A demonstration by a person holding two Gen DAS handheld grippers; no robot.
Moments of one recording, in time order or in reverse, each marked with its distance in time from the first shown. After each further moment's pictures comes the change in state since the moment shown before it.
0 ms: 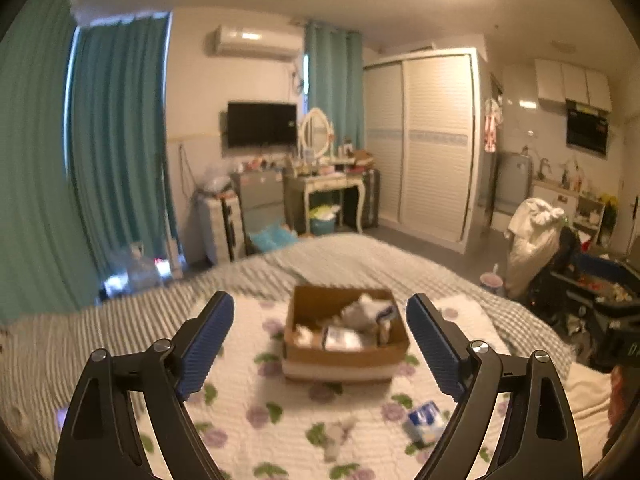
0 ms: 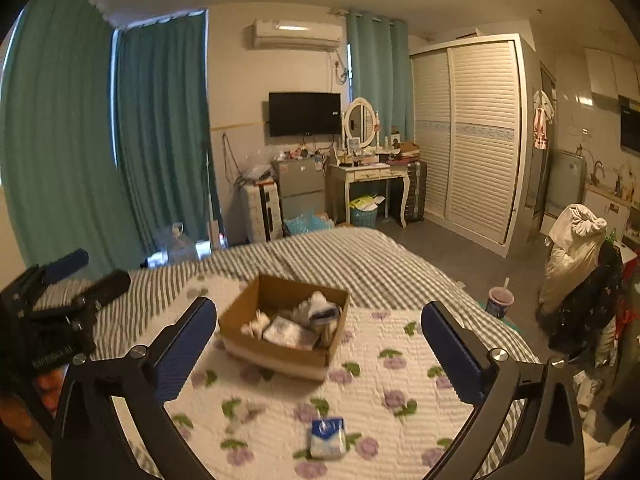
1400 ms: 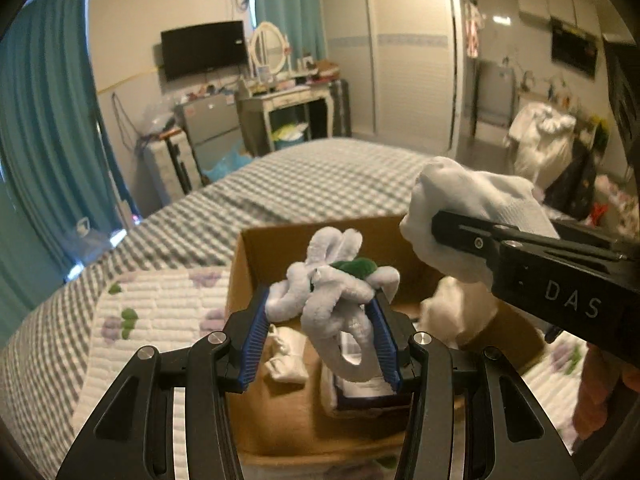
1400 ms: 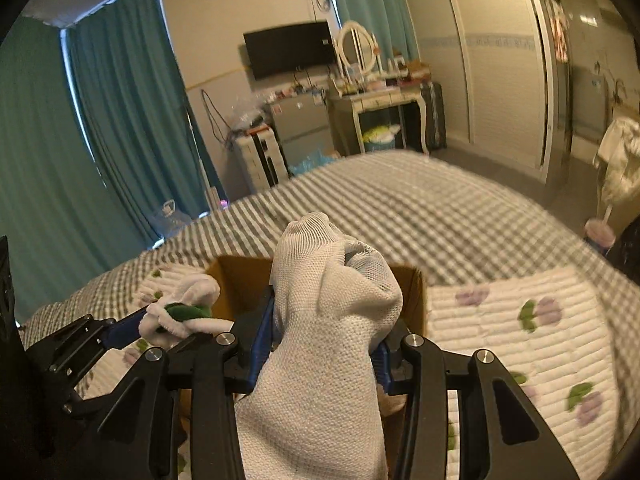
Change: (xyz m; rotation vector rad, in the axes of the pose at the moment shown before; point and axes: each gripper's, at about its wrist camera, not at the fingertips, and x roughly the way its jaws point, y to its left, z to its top) left arm 0.295 -0.006 -0.057 0.193 0.274 -0.089; right arm 0.358 -0.007 -0.028 0.202 0.210 0.087
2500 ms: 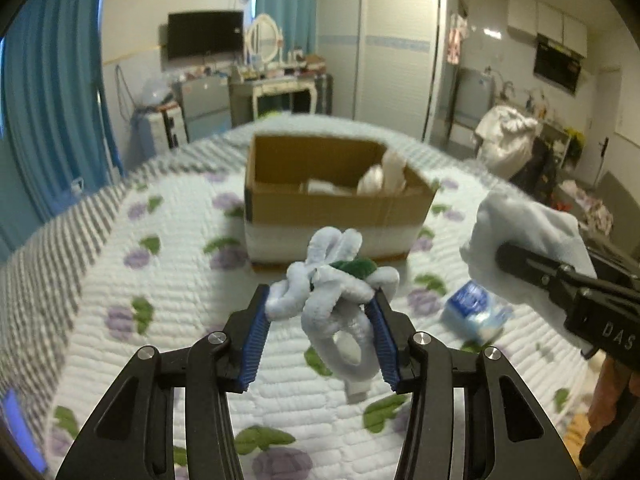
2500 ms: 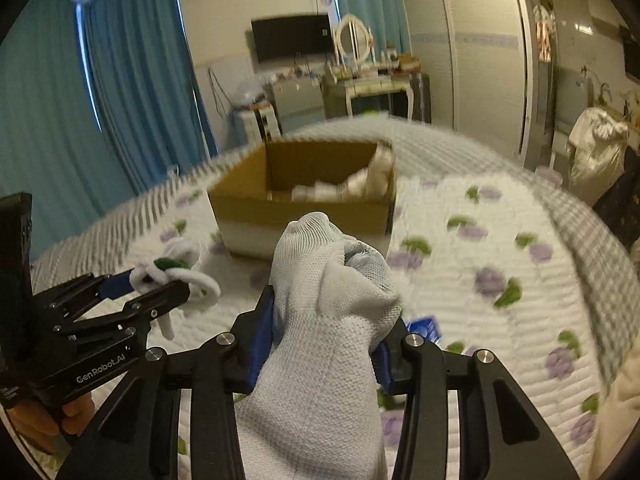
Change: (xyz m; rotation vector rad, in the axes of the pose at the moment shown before) left arm -0.168 -0.003 -0.113 -0.078 -0.002 -0.118; right arm -0.190 0.043 -0.155 -0.049 -0.026 -0.053
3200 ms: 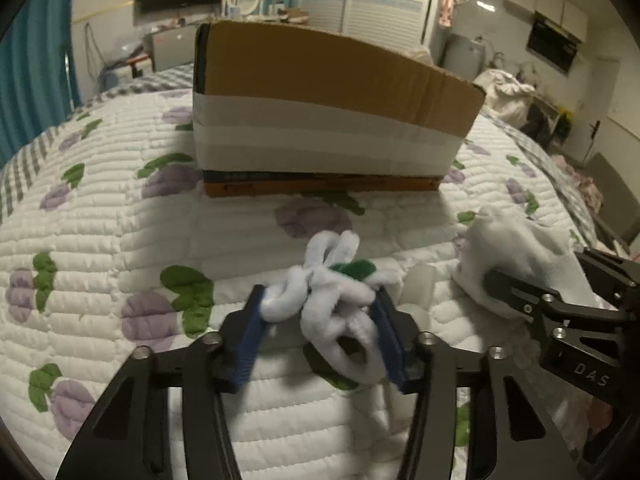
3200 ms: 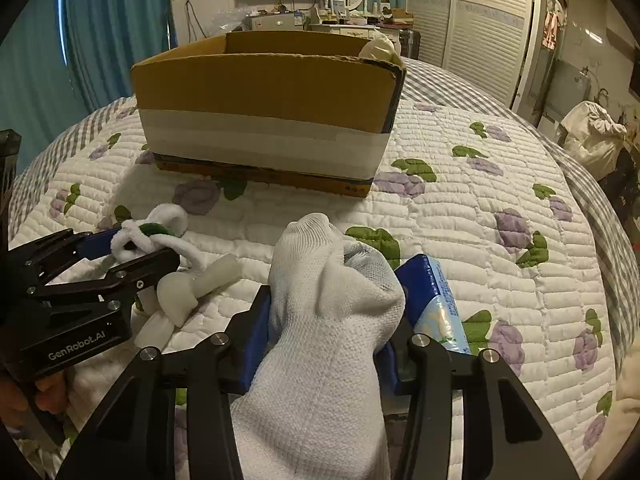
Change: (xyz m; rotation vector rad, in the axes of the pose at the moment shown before) left arm 0.120 0.021 -0.057 -0.009 0.168 -0.113; right arm 0.115 -0.007 -0.064 -0.085 0.238 -0.156
